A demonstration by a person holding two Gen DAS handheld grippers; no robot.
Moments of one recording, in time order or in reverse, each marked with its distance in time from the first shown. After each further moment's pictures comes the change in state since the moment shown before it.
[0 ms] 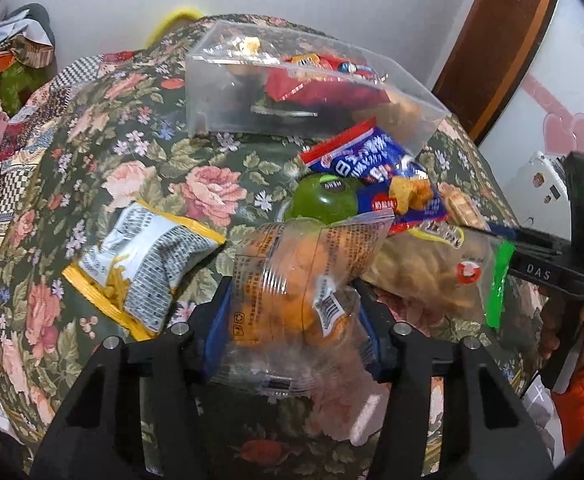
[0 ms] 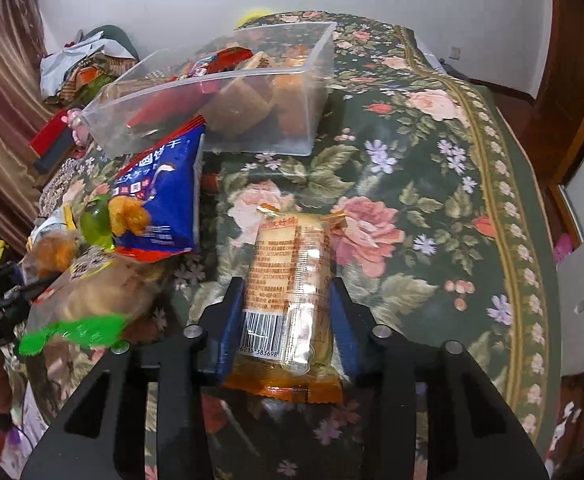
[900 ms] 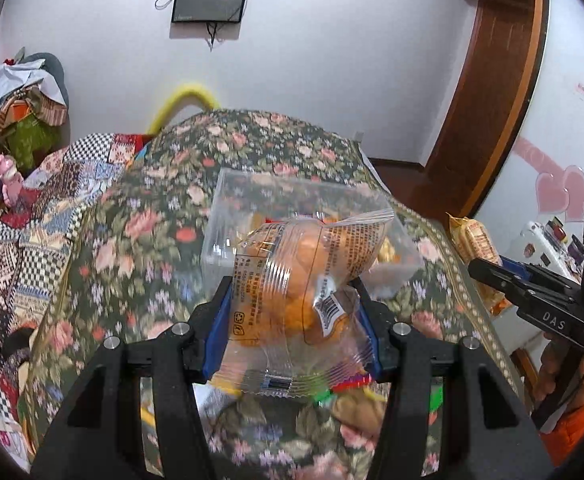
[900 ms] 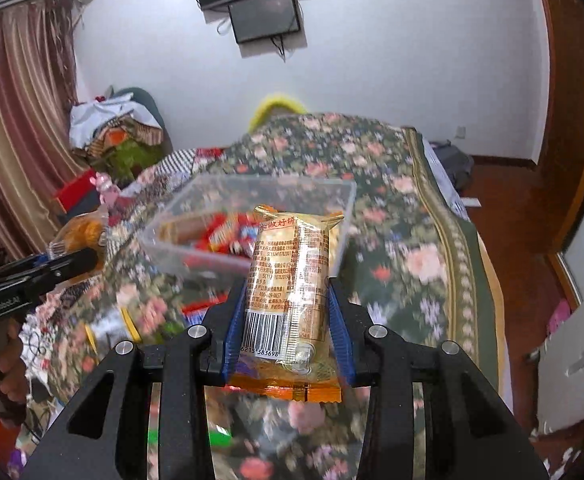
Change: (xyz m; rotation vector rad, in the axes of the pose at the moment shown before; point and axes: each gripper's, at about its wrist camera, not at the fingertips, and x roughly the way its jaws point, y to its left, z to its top) left arm -0.072 -0.010 0.103 0.007 -0.260 0.017; right arm -0.080 0.024 0.077 -0.051 -0.288 0.035
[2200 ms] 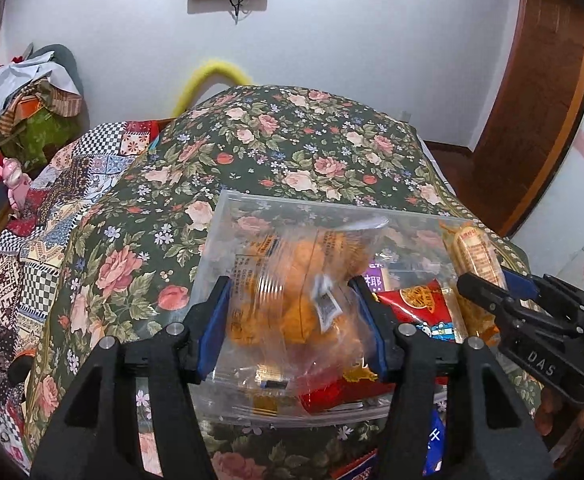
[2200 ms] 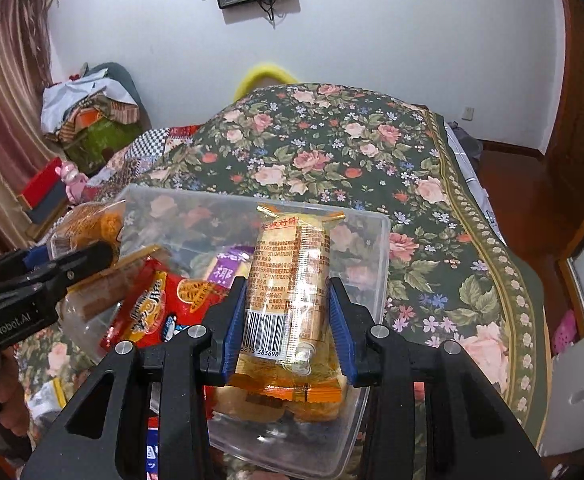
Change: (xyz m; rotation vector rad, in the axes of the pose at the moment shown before) left arm 0.149 0.014 0.059 -0.015 0.102 0.156; right arm 0.134 -0.013 0.051 -0.011 0.122 -0.041
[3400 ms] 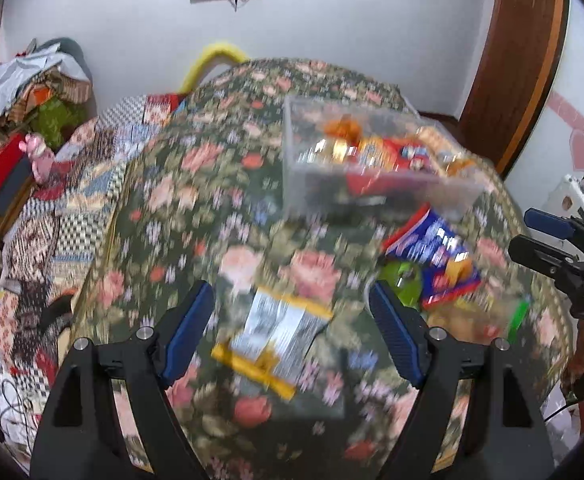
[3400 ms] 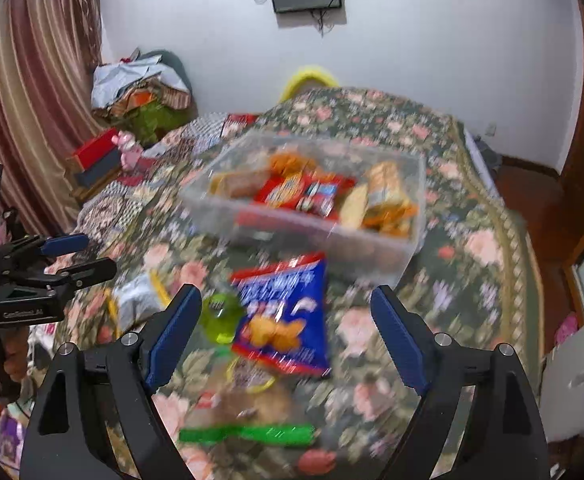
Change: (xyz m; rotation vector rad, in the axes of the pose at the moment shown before) left arm -0.123 0.066 -0.134 0.053 0.083 -0.023; right arm -0.100 0.069 -0.092 -0.087 -0.004 0.093
